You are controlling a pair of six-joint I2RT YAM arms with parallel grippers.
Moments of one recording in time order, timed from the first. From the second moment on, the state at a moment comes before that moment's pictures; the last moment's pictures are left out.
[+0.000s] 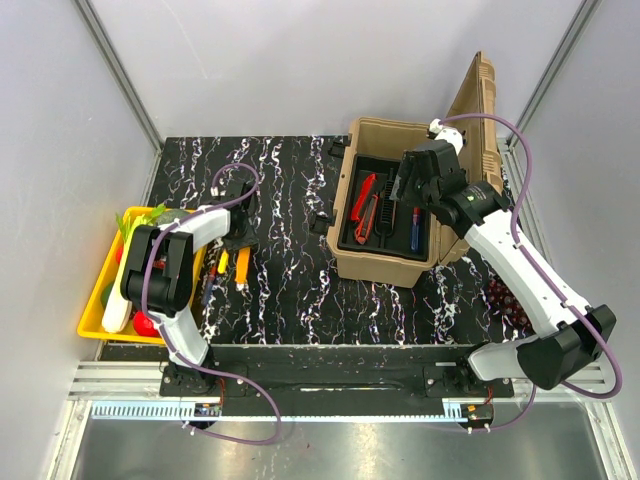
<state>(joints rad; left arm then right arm) -0.21 1.78 1.09 -0.51 -0.21 -0.56 0.49 1.36 1.45 -0.73 0.35 0.53</state>
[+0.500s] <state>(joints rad) -0.21 1.76 1.10 -0.53 -0.12 -0.61 0.49 1.36 1.44 -0.65 0.14 0.45</state>
